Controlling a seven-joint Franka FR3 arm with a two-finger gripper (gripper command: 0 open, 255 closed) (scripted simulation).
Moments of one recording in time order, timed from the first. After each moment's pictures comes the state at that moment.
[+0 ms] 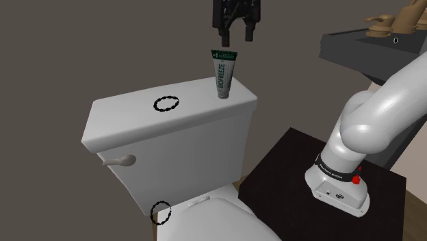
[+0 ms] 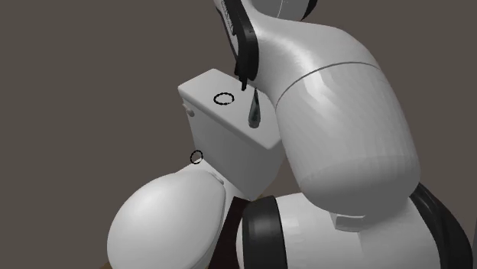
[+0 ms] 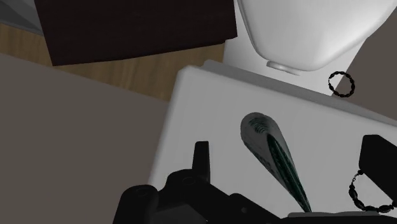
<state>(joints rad) 0.11 -0.41 0.25 -1.79 0.17 1.33 0.47</state>
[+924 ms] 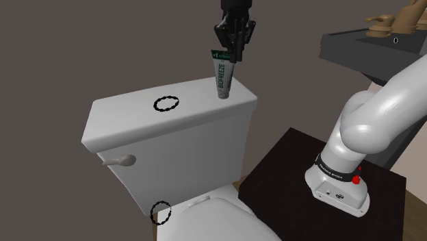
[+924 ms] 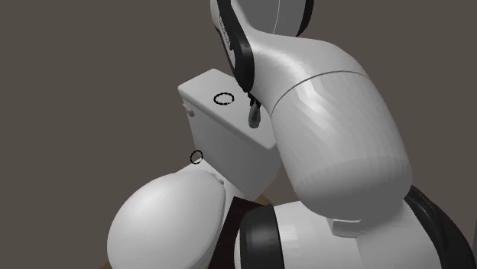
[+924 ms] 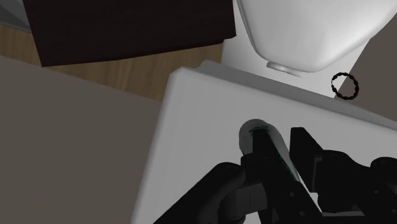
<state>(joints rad) 0.12 -0.44 0.26 -1.90 0.19 1.41 0.46</state>
